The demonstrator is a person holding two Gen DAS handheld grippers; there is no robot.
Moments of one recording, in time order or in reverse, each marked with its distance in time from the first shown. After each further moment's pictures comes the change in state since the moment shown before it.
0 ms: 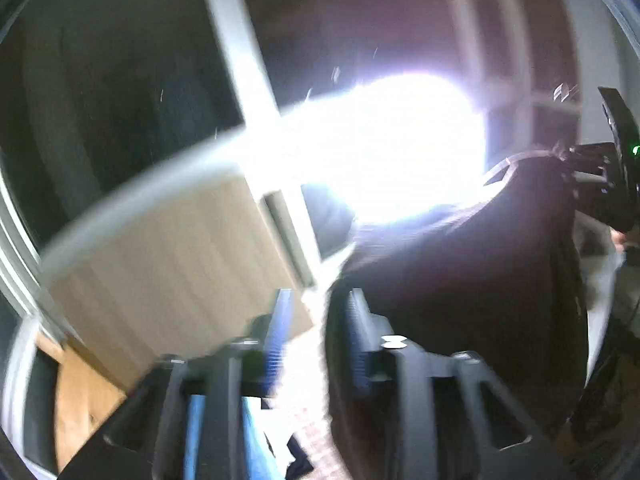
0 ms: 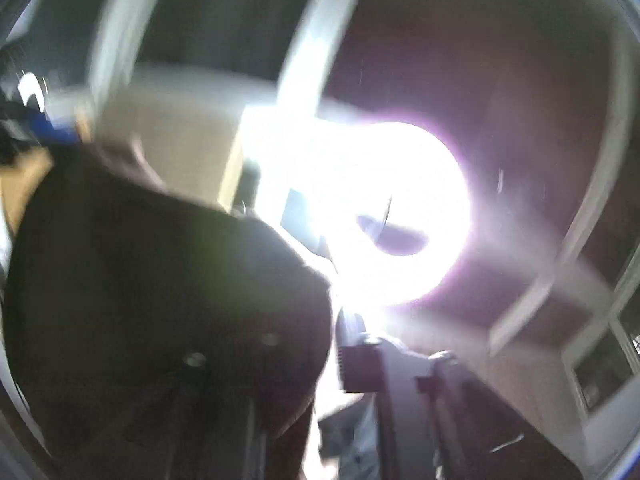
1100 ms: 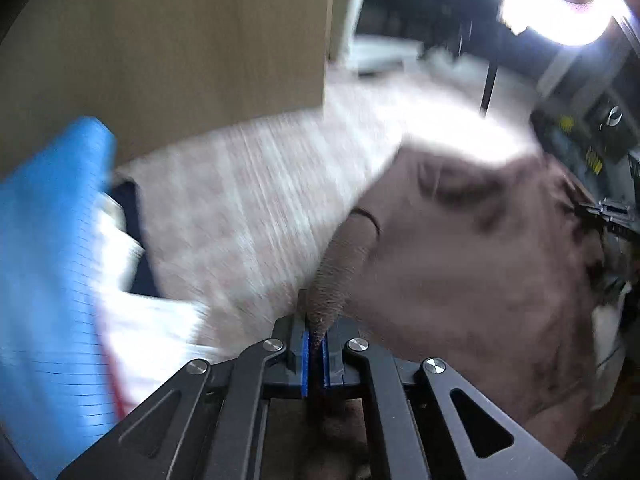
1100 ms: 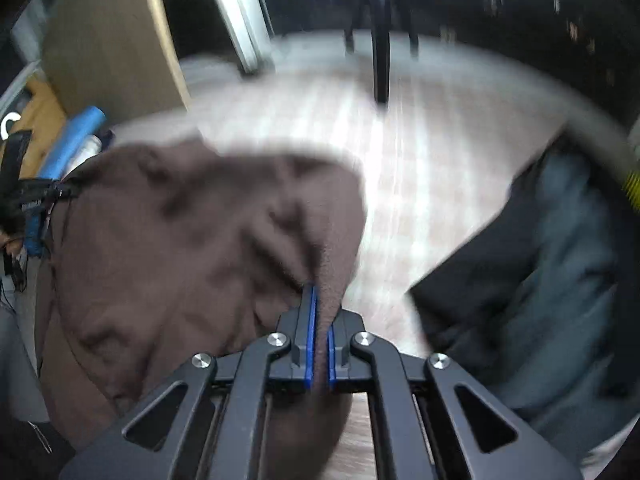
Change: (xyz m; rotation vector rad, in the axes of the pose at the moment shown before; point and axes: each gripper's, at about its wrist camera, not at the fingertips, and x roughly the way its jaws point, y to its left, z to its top) left arm 0.239 0.016 -0.175 -0.302 0.428 -0.192; right arm 0.204 -0.005 -0.143 0.242 0.350 0.380
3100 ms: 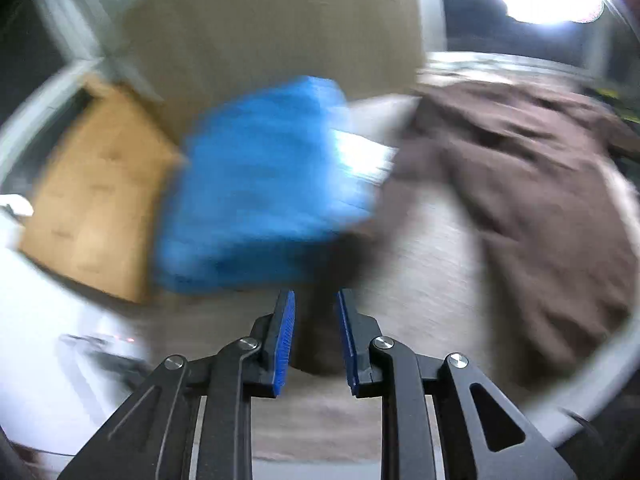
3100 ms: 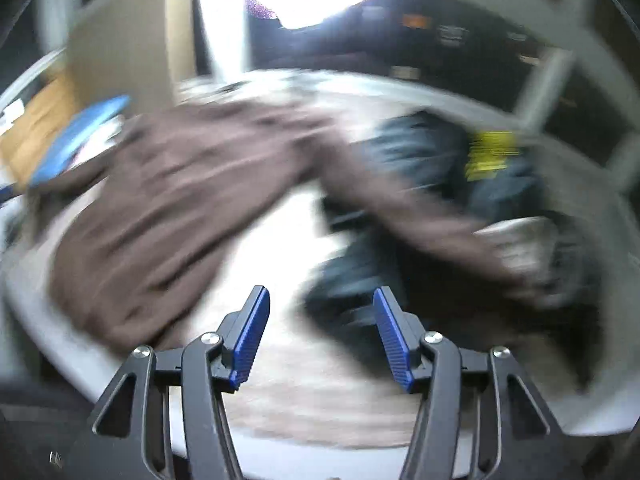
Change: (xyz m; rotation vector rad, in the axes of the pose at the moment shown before) left arm -0.153 0.001 -0.218 -0.029 -0.051 0.314; right arm -0.137 0.003 -0.192 -0.015 -0.056 -0.065
